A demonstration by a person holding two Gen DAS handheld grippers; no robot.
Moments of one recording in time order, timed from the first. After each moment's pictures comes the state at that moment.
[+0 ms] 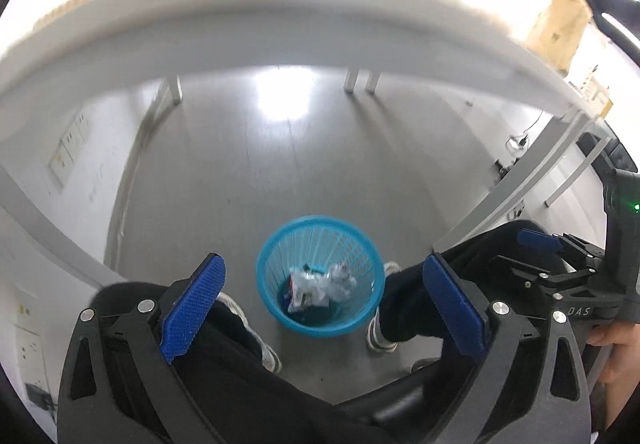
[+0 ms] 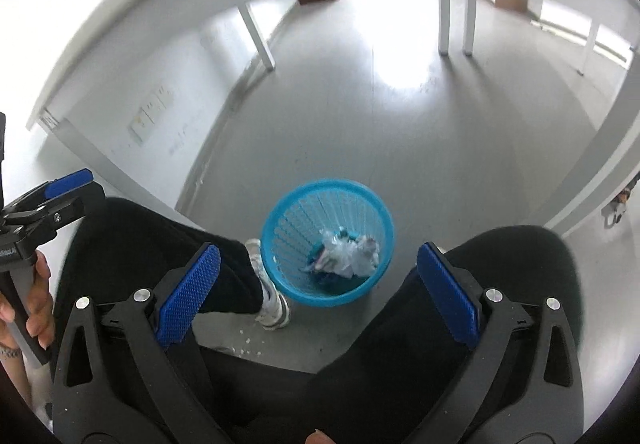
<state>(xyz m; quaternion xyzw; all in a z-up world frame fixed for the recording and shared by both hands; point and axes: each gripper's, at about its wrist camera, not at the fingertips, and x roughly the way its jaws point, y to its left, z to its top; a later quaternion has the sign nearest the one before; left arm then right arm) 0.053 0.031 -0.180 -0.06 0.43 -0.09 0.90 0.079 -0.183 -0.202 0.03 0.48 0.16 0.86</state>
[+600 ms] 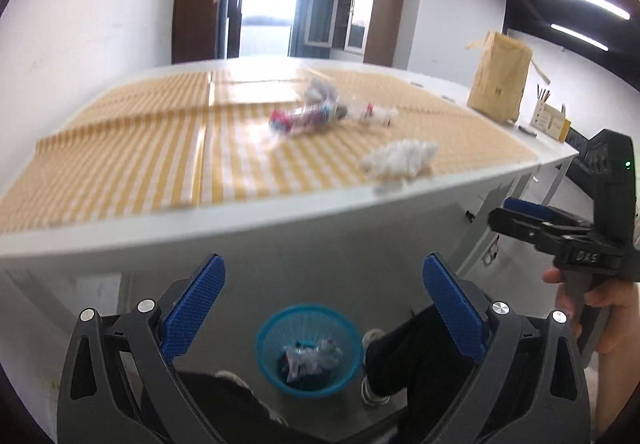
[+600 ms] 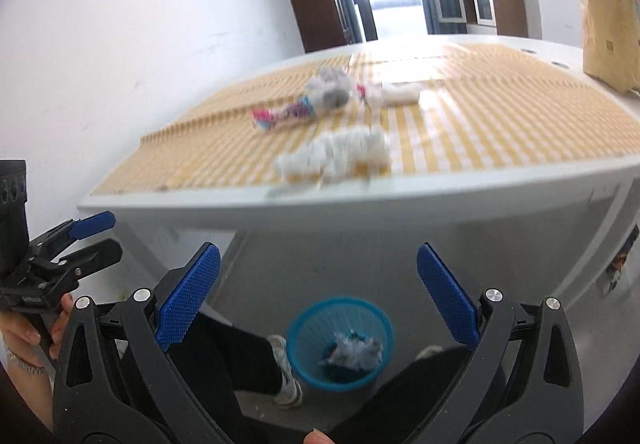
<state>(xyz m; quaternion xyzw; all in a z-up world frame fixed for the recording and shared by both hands) 0.042 0.024 -0.050 -0.03 0.30 -0.14 0.94 0.084 -0.199 -0.042 0.06 0.32 0.19 0.93</state>
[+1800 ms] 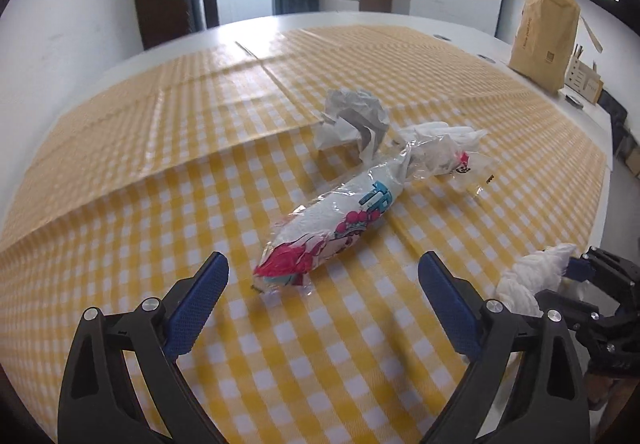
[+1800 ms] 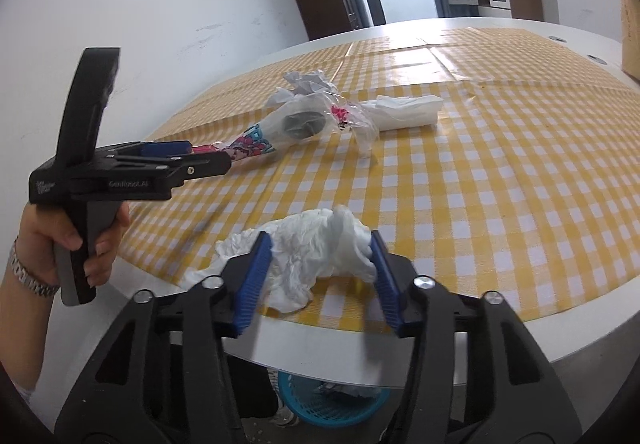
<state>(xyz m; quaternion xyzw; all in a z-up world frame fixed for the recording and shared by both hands) 0.290 -0.010 -0.045 0.04 0.40 -0.15 0.90 0.226 -0.202 -0.062 0.07 0.35 0.21 0.91</state>
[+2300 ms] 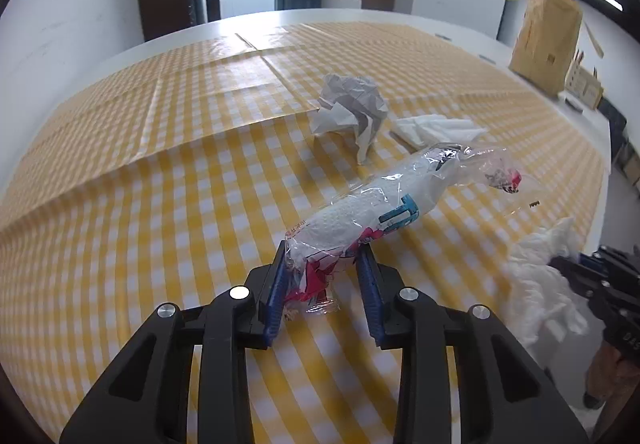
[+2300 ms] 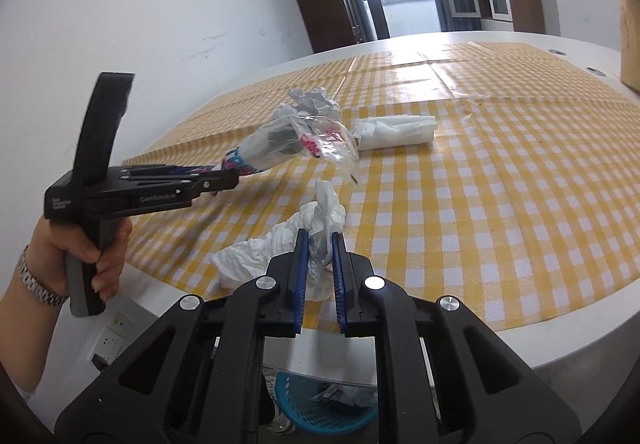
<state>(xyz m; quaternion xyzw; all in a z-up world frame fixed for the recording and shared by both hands) 0.270 -0.005 -0.050 0.02 0.40 -0.14 0.90 0.217 -0.209 -0.049 0.07 0.32 0.22 0.92</state>
